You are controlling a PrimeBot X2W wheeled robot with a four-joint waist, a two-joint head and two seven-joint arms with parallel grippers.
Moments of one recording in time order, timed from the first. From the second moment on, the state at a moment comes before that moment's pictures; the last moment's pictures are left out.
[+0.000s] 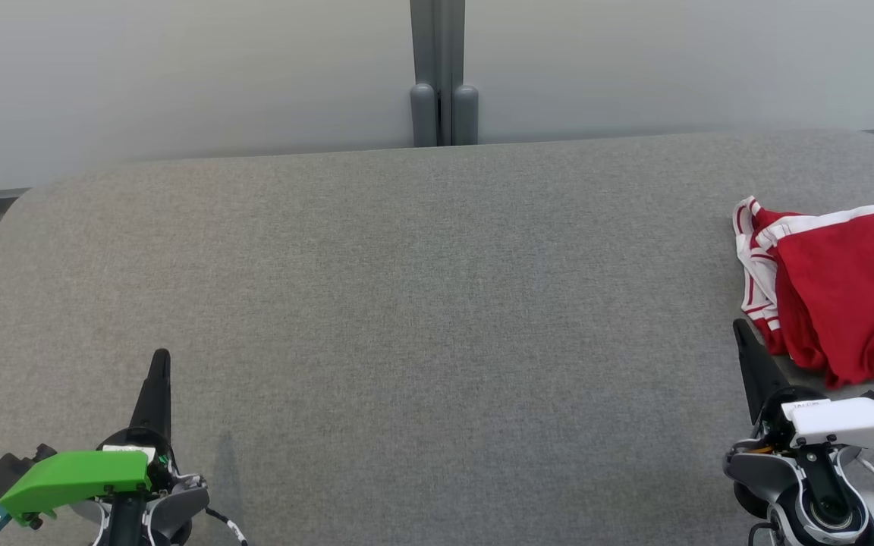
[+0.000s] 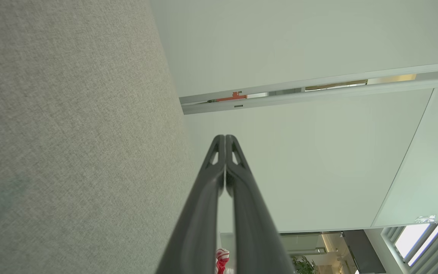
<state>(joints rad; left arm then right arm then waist) -0.09 0.08 0.05 0.23 -1.55 -0.12 0.05 -0.10 -0.08 -0.07 0.23 1.53 0.13 0.06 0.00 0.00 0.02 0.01</state>
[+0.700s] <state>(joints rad) -0.10 0.08 0.08 0.24 -1.64 -0.13 0.09 -0.10 -0.07 -0.08 0.24 1.64 0.13 0.09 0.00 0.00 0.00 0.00</state>
